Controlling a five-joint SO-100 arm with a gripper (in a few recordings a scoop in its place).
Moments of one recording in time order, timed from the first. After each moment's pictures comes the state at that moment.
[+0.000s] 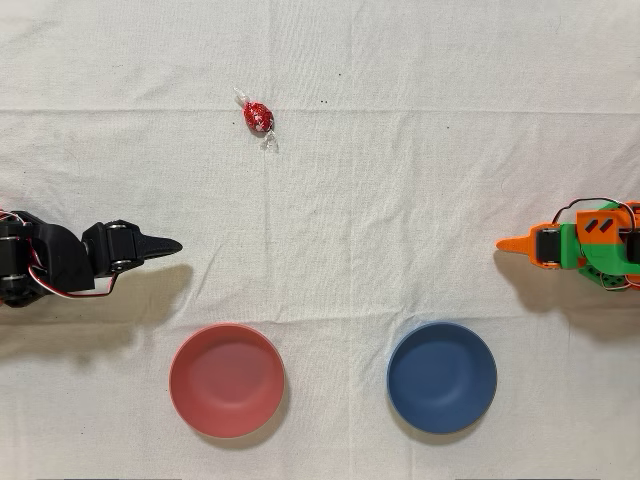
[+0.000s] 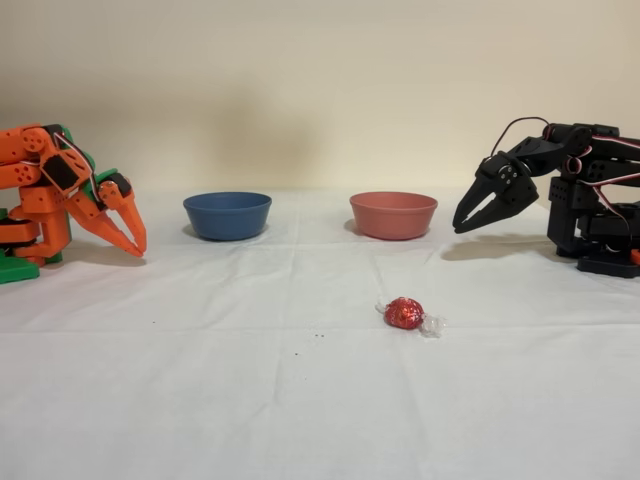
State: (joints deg) arm -0.9 183.5 174.3 49.7 -9.8
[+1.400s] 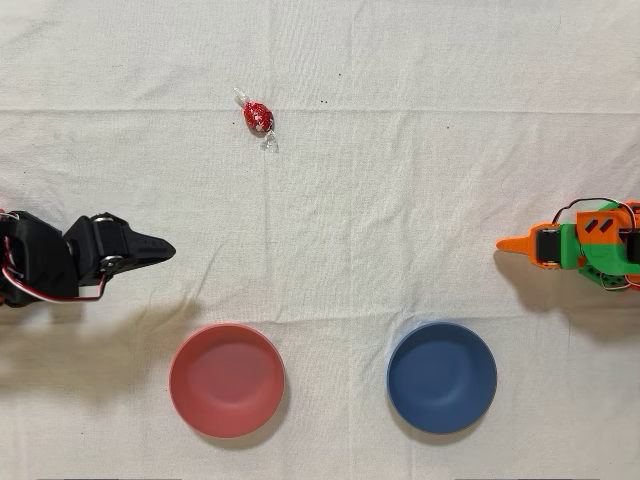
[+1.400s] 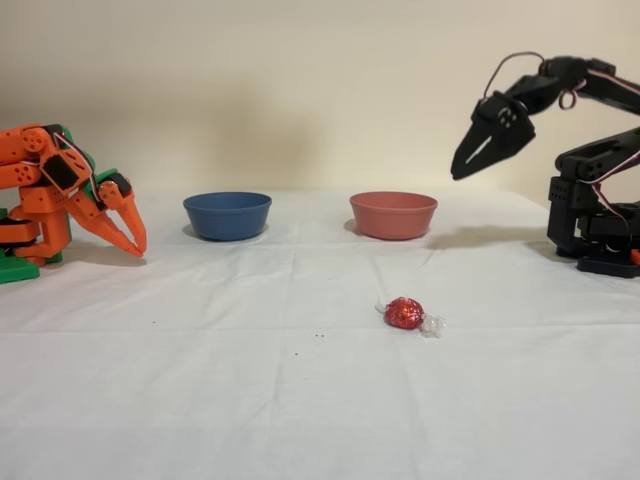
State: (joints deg) arm -0.2 149.2 126.7 66.1 -21.2
